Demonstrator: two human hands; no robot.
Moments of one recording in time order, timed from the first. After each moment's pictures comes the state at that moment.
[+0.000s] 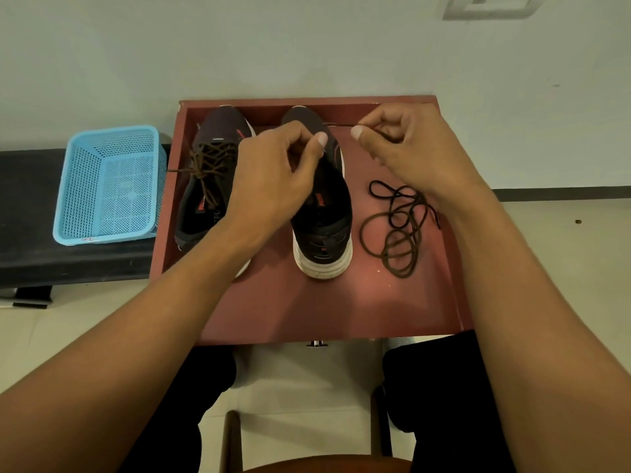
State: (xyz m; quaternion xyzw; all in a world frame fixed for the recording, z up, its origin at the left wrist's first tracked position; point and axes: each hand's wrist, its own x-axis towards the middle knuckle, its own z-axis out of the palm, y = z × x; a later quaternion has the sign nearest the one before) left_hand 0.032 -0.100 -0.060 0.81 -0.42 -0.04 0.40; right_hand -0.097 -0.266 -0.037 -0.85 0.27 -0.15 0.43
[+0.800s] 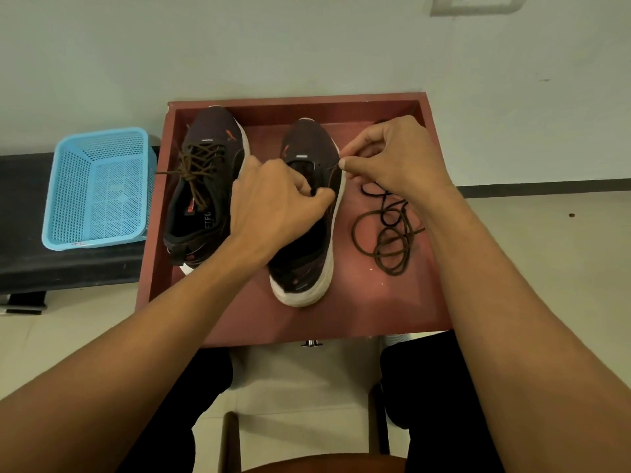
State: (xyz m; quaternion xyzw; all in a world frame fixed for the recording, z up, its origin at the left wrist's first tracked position) left_hand 0.008 -0.098 -0.064 0.90 -0.34 -0.11 0.26; right_hand -0.092 -0.261 -0.049 -0.82 0.34 -0.10 0.45
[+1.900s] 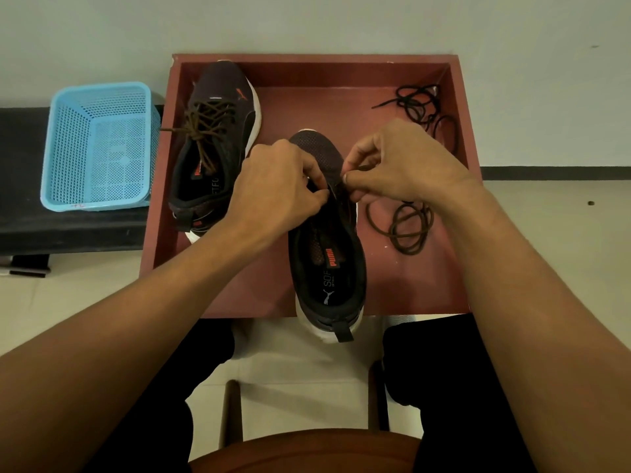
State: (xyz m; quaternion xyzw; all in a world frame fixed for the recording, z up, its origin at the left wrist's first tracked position) left_hand 0.011 -0.076 -0.081 0.87 -0.40 -0.14 0.24; right_hand -0.099 -0.231 -0.050 -0.85 0.30 0.08 0.44
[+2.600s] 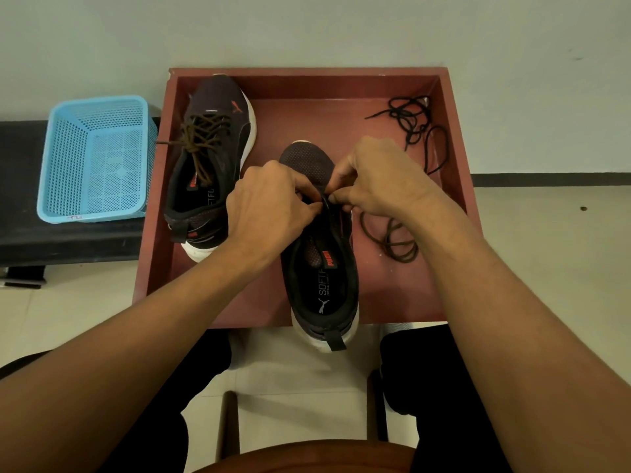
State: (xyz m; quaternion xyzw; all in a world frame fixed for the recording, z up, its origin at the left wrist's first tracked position) left_hand 0.001 -0.075 -0.092 0.90 -0.34 -0.12 0.23; right_hand -0.089 -0.224 -0.066 -0.90 0.26 0.08 0.34
